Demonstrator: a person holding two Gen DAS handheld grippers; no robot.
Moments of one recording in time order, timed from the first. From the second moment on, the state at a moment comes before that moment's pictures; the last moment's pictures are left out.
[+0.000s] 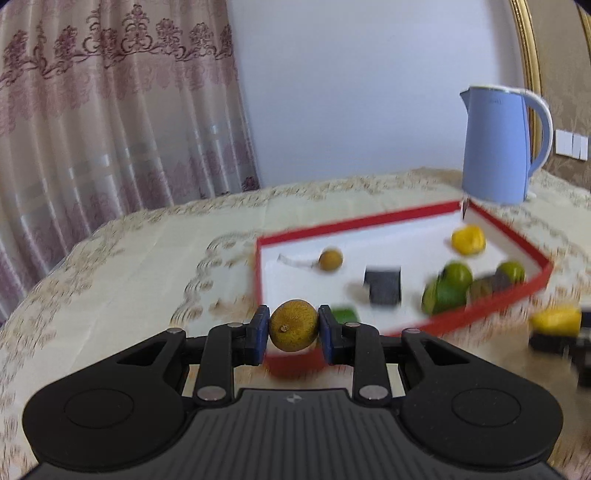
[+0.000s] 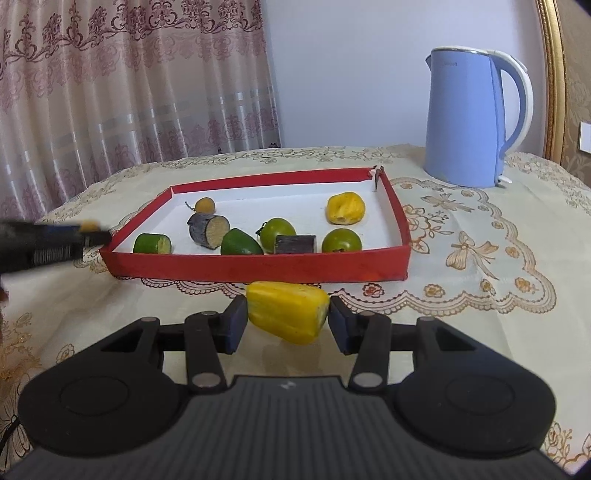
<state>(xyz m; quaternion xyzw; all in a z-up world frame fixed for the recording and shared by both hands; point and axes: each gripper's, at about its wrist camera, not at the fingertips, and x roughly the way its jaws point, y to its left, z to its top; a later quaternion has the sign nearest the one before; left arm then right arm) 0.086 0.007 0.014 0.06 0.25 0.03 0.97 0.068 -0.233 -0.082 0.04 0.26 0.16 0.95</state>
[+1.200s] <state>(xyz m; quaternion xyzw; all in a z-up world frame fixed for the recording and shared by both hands) 0.174 -0.001 0.008 0.06 0.30 0.05 0.95 0.073 -0.234 -0.090 0.05 0.27 0.15 0.95</state>
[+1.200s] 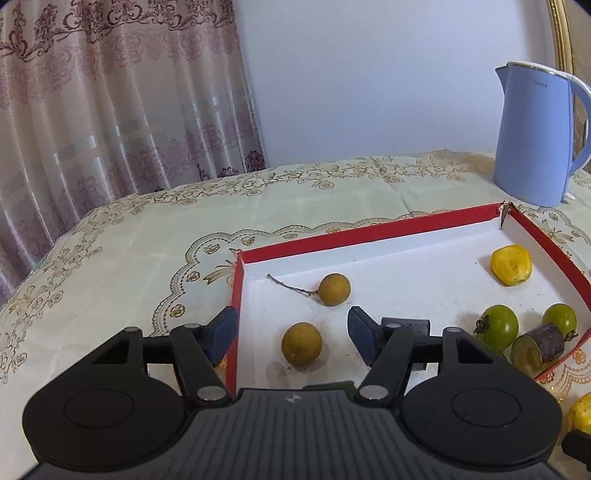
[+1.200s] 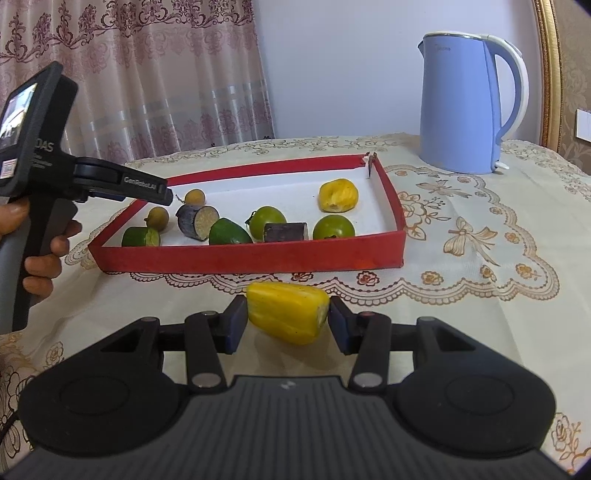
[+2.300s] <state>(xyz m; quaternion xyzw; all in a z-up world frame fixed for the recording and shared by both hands) 0.132 0.013 -0.010 0.06 0.25 0.10 0.96 0.121 -0.212 -0.025 0.03 0.20 0.14 0.97</state>
